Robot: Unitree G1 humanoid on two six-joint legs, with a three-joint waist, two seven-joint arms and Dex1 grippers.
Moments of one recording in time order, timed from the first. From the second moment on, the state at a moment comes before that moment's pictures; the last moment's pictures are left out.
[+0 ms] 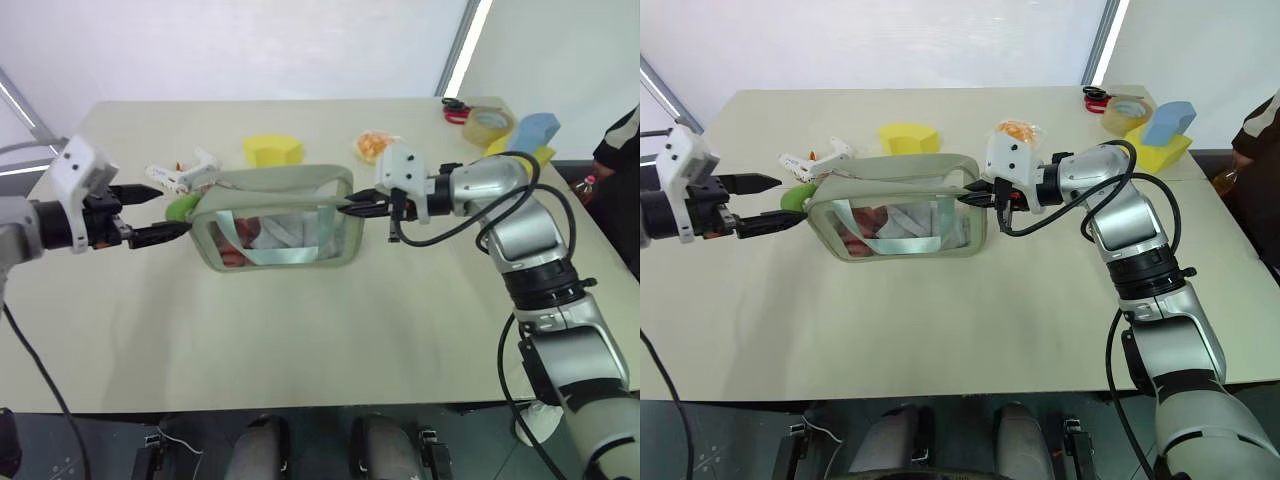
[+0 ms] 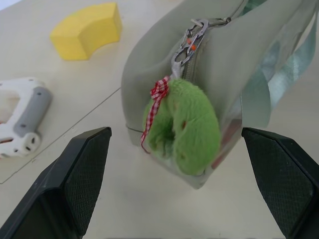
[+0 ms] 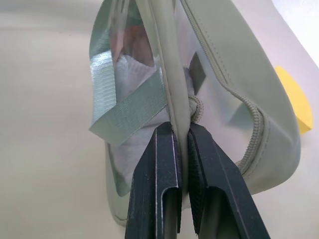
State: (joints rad) left arm -0.47 1.04 0.25 -0.06 -0.50 0.75 -1.04; right arm -0.91 -0.58 0.22 0.13 0.12 0.30 1.21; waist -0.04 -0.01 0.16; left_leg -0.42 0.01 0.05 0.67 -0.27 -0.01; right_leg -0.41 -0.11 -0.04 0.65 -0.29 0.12
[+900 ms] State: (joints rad) left arm -0.77 0.90 0.02 -0.06 -0.49 0.71 -1.07; right arm -0.93 -0.56 0.24 0.16 0.10 0.28 1.19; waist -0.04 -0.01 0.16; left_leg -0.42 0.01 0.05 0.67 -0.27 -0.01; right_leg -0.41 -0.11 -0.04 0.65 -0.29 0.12
